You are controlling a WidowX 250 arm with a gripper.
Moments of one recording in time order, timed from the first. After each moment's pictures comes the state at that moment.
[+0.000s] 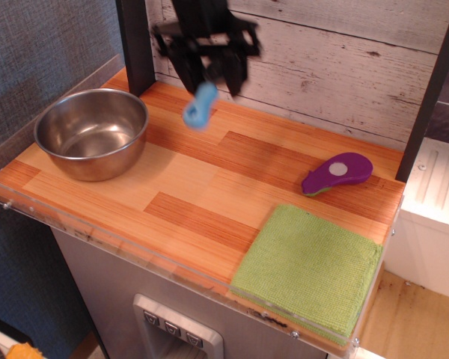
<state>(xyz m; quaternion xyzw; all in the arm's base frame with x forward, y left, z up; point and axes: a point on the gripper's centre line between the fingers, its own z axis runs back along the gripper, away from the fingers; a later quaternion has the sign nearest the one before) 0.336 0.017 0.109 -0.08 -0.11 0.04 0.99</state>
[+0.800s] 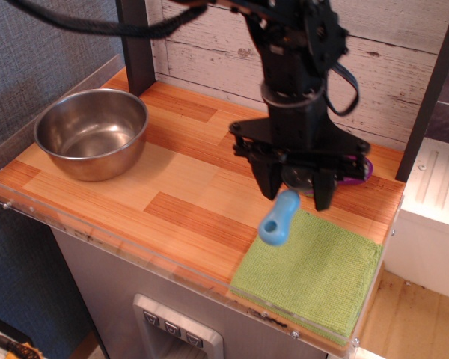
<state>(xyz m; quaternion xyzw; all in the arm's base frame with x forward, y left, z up) 0.280 -0.084 0.081 -0.06 -0.11 0.03 0.99</state>
